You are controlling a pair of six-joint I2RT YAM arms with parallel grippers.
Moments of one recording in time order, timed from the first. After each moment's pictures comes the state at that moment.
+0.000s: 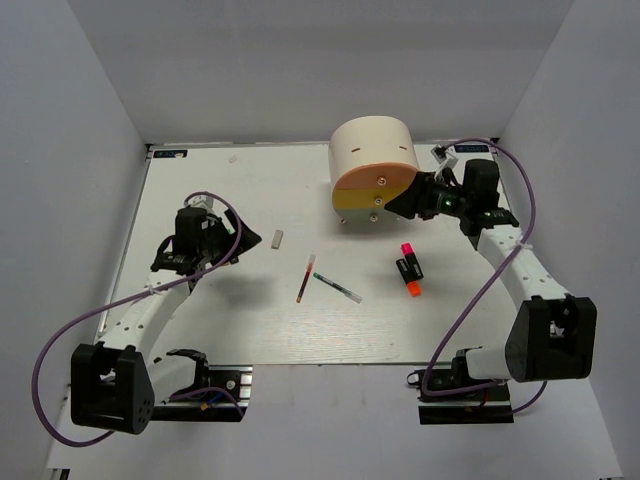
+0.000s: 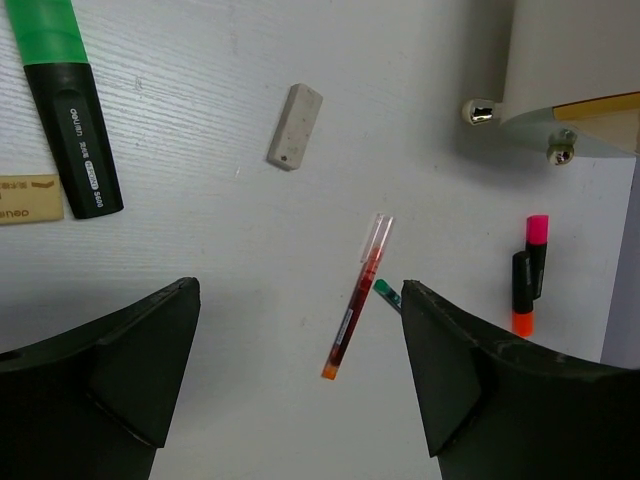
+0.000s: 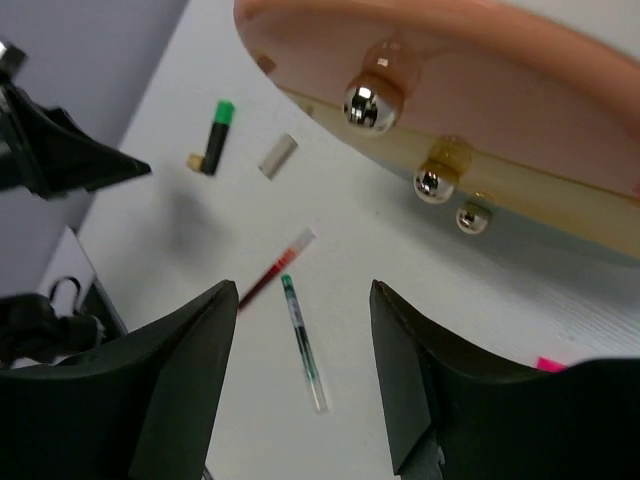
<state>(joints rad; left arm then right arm) -0.15 1.11 0.68 -0.22 0.22 -0.63 0.10 1.34 1.00 -0.13 -0.80 0.26</state>
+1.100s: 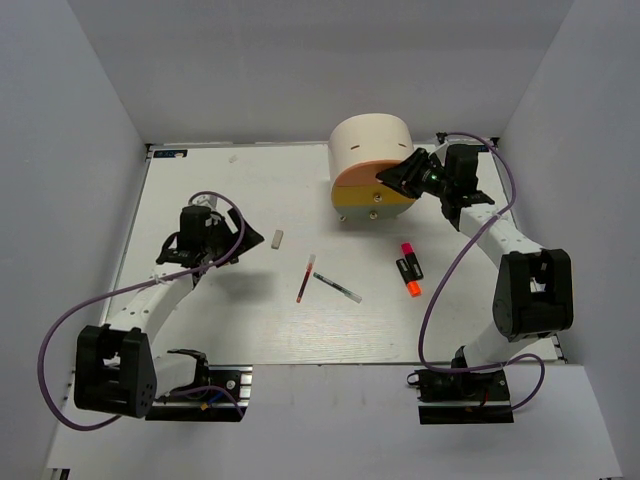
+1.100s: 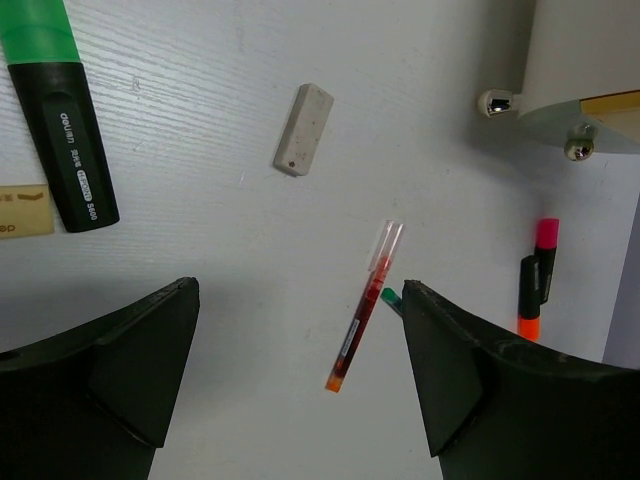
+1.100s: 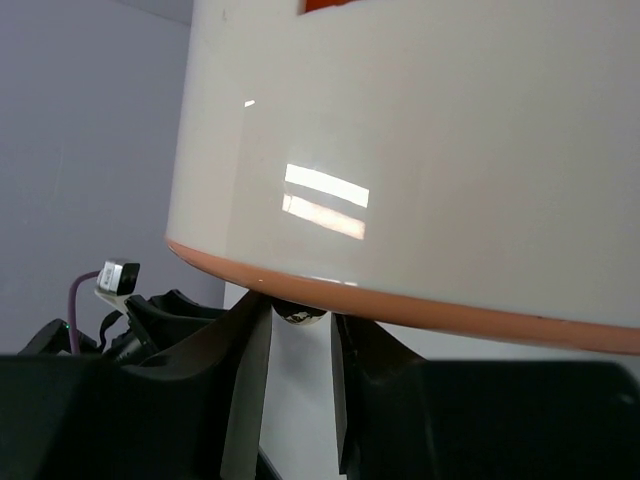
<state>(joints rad) -0.15 1.18 0.68 -0.18 0.23 -0.64 0.15 1.60 1.11 0.15 -0.61 0.87</state>
